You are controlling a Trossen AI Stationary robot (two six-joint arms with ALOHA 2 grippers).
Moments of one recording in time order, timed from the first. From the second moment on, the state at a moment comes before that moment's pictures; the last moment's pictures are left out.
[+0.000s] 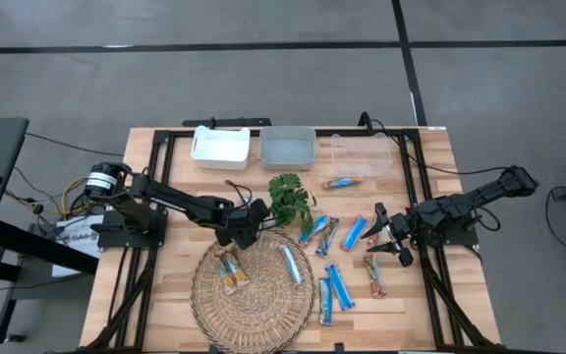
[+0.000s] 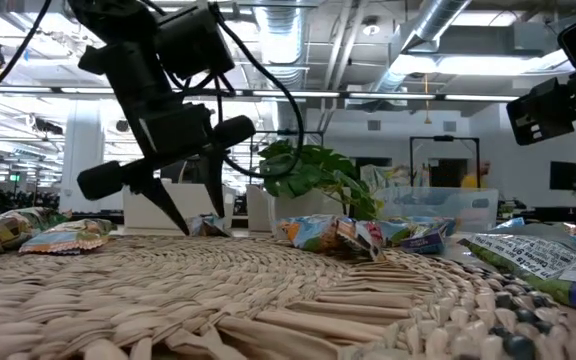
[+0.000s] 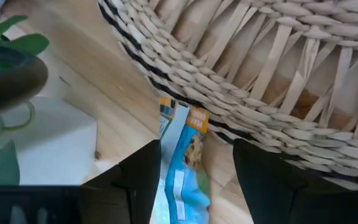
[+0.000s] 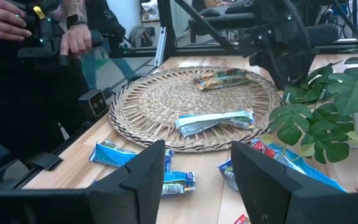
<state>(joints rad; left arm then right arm) -0.08 1.64 0.81 -0.26 -0.23 1.06 0.38 0.22 0.01 0.01 0.00 0.08</state>
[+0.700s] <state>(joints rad) -0.06 1.64 0.81 -0.26 -0.19 0.89 0.38 0.22 0.01 0.01 0.00 0.08</state>
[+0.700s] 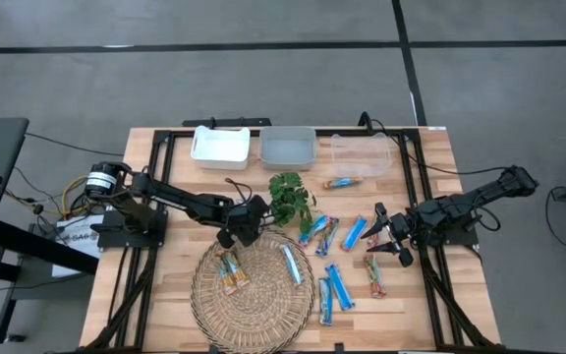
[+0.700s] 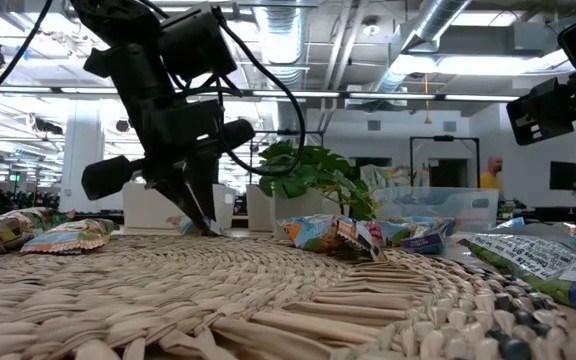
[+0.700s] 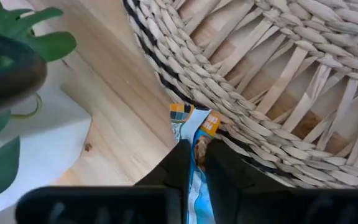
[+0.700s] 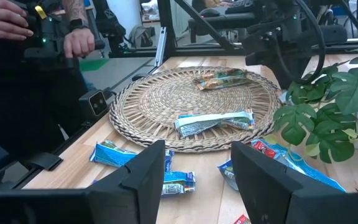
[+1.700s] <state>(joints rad) -0.05 1.27 0.81 -0.24 -0.36 0.04 0.38 0.22 0.01 0.01 0.00 0.08</state>
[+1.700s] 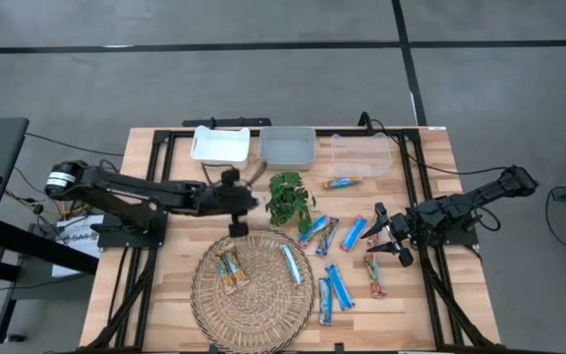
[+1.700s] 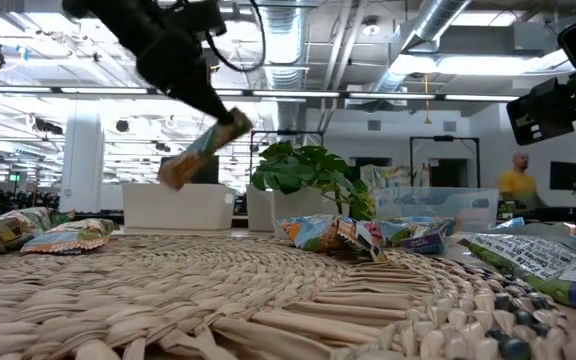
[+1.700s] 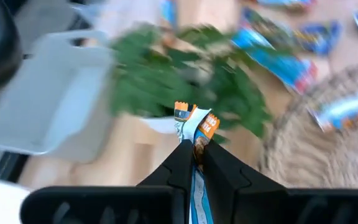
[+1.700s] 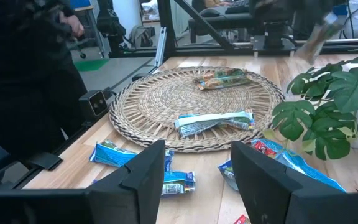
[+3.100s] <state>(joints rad) 0.64 1.36 0.81 -0.21 -0.34 0.71 0.38 0.22 0.01 0.01 0.00 0.08</state>
